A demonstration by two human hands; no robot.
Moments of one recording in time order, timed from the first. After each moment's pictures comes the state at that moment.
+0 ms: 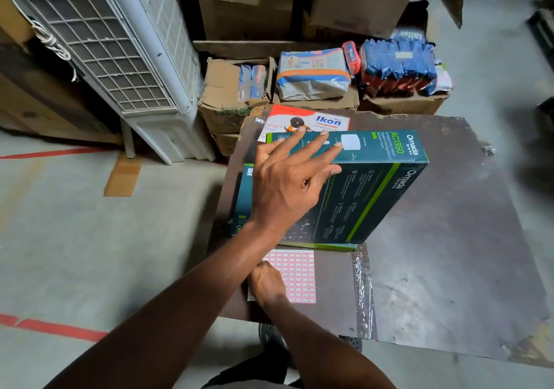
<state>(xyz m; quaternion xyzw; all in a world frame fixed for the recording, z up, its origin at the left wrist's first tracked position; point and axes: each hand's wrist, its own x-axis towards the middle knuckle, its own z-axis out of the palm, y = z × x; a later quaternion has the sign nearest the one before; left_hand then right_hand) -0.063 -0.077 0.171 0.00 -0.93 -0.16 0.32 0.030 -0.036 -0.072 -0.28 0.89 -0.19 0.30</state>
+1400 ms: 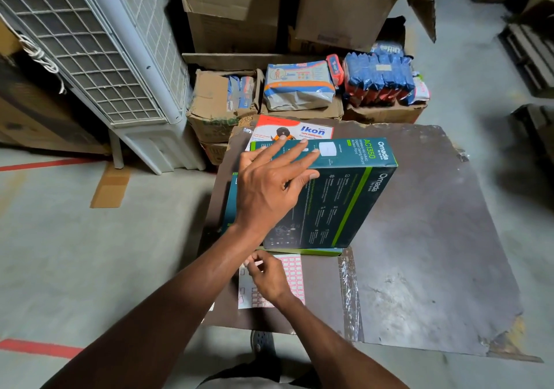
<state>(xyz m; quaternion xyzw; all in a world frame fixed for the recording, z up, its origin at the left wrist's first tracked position) -0.067 -0.081 0.169 0.00 -0.93 -0.19 0.31 0.007 -0.003 -0.040 -0.11 0.78 -0.53 0.31</state>
